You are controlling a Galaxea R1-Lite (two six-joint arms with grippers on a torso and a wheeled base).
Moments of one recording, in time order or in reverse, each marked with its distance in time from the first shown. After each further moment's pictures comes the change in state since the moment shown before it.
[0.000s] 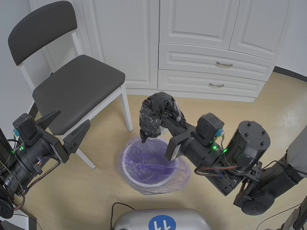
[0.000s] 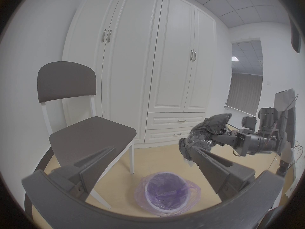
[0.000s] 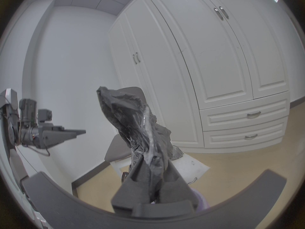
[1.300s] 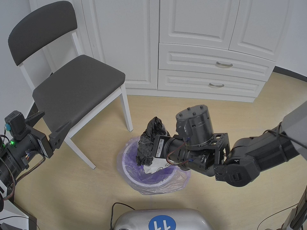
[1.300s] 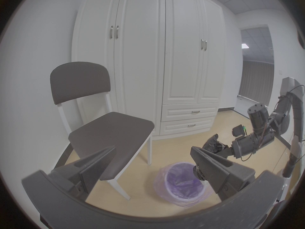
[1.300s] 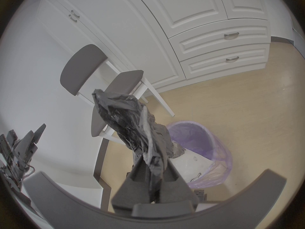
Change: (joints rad) left arm 0.167 -0.100 -0.063 0.252 -0.034 0.043; right arm -0.053 0.073 -0.413 0.973 0.042 0.617
